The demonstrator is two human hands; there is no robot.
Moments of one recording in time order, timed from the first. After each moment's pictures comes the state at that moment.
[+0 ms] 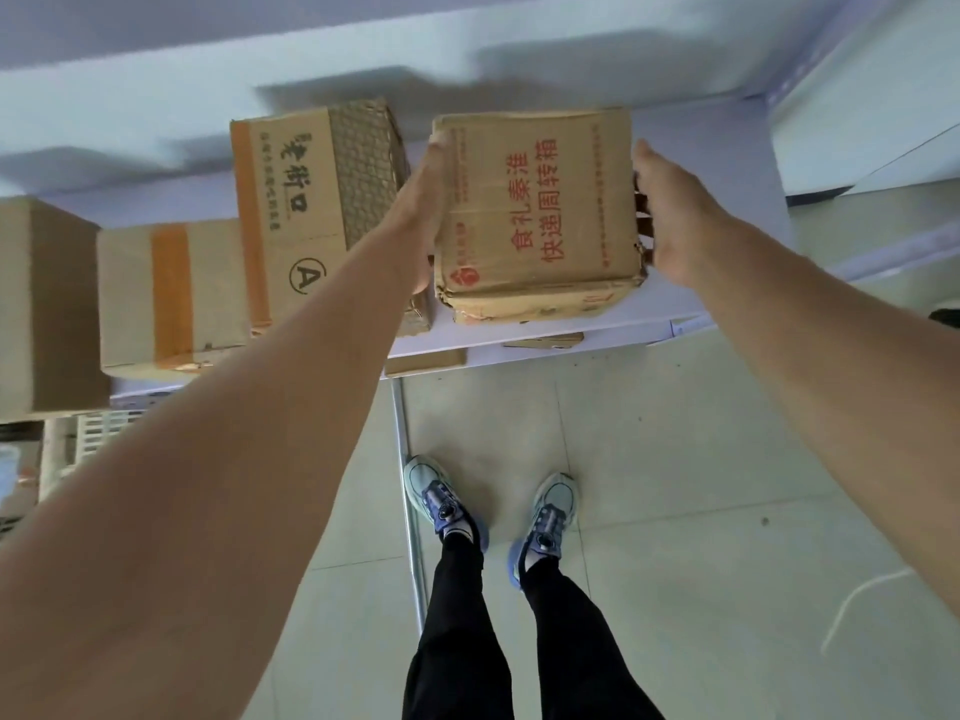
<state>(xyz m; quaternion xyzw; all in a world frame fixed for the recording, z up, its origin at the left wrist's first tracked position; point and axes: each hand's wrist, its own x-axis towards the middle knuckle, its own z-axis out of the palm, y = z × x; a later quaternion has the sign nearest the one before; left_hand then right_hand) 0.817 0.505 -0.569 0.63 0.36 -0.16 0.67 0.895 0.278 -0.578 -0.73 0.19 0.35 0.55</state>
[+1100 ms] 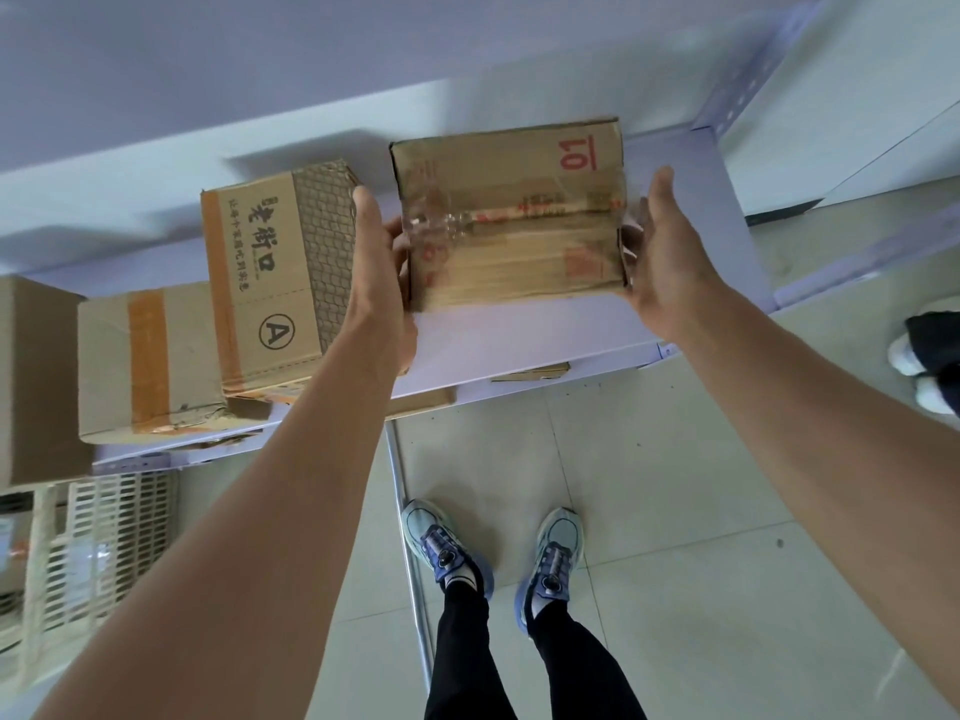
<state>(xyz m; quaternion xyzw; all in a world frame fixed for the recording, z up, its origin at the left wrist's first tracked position) 0.796 0.484 -0.573 0.53 0.35 -0.02 0.77 0.878 0.241 -0.584 -0.65 0.20 0.26 0.69</state>
